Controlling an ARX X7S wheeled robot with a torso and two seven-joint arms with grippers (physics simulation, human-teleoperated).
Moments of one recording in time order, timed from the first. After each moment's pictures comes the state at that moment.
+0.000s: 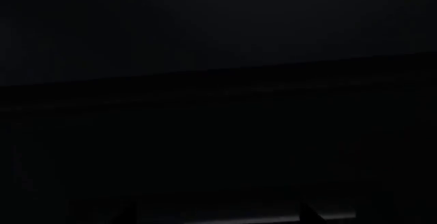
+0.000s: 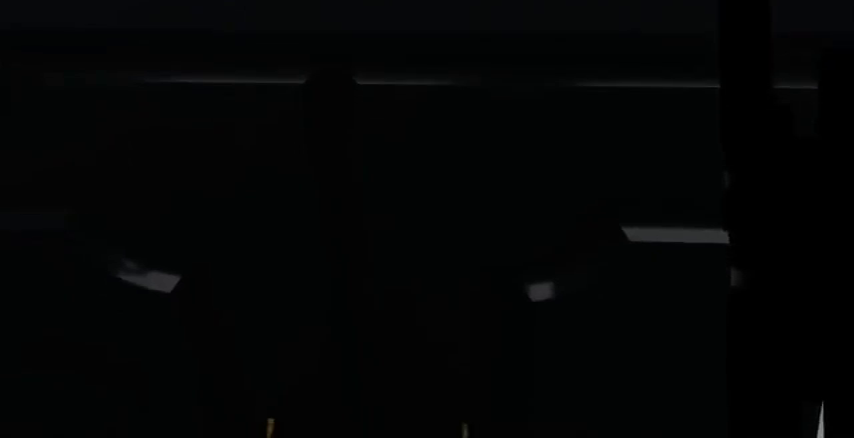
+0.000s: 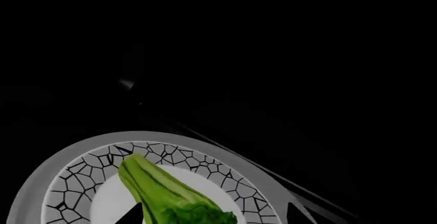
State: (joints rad) left arm -1.94 -1.19 2.39 1.05 -0.85 0.29 -1.57; right arm 2.36 0.00 -0.42 0.71 0.44 1.35 -0.23
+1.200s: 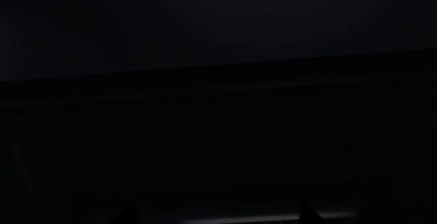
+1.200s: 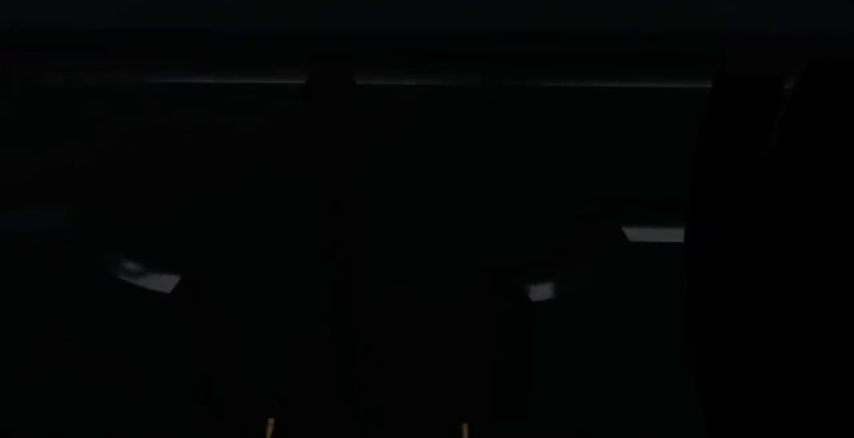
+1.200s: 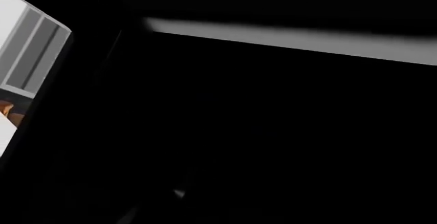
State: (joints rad) left arm -1.89 -1.19 2.32 1.05 -0.87 0.27 -1.57; right arm 2.36 0.00 -0.04 0.15 0.29 1.57 -0.36
